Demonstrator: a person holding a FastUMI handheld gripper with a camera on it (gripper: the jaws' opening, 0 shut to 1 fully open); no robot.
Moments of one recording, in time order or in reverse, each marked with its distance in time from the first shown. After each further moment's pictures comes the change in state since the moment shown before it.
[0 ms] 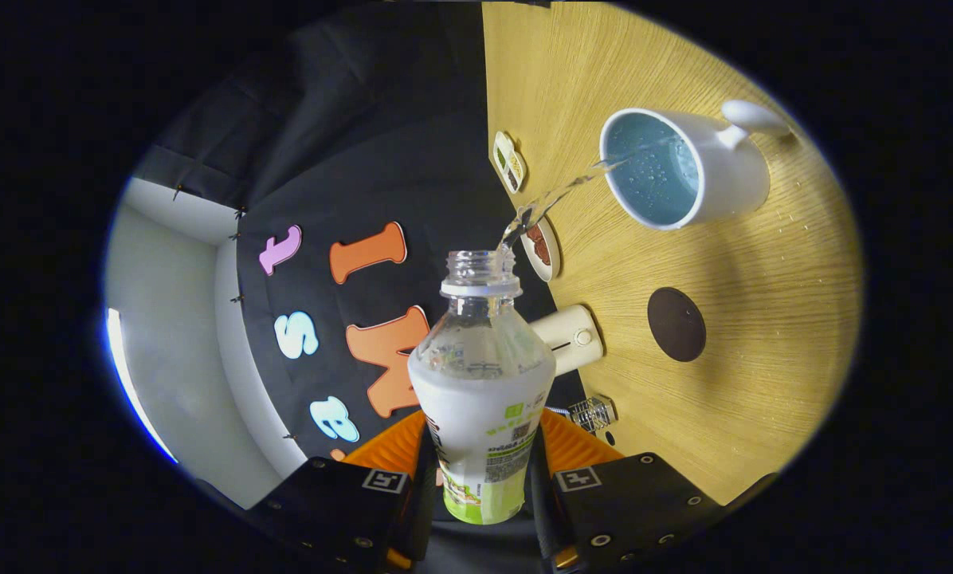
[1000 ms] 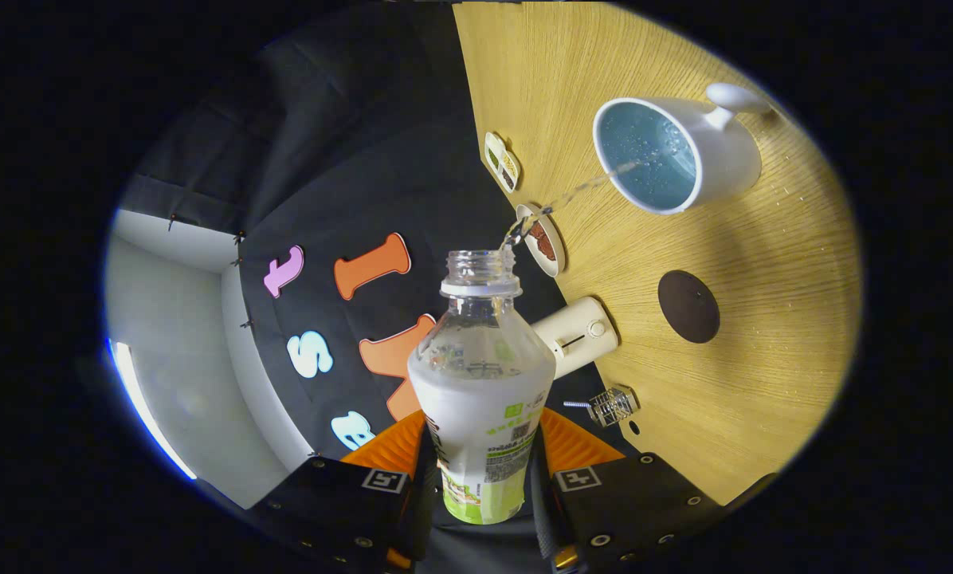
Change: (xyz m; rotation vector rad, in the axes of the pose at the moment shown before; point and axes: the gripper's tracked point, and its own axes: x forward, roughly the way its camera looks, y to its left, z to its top) arm 0.000 0.015 0.004 0.103 -0.008 0.030
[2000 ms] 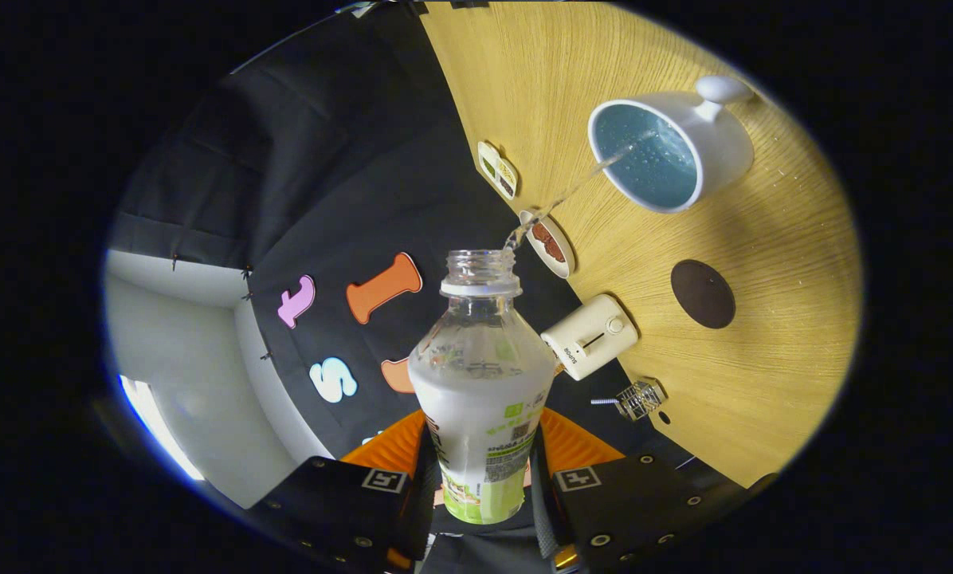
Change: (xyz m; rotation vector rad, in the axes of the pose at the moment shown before) arm -0.001 0.020 0.013 0.129 -0.027 0.048
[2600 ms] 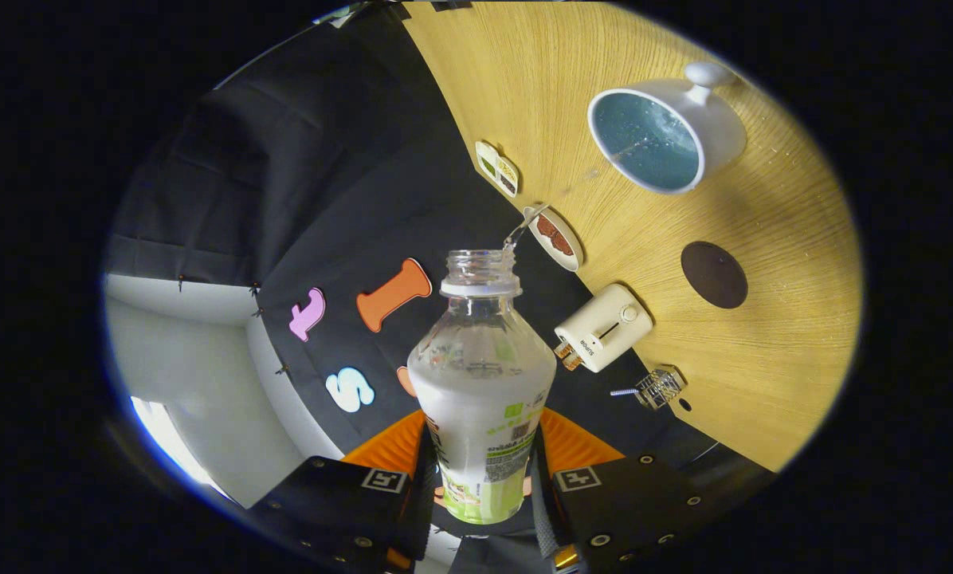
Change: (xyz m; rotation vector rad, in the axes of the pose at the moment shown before) arm 0.000 0.016 -0.002 0.079 -0.007 0.036
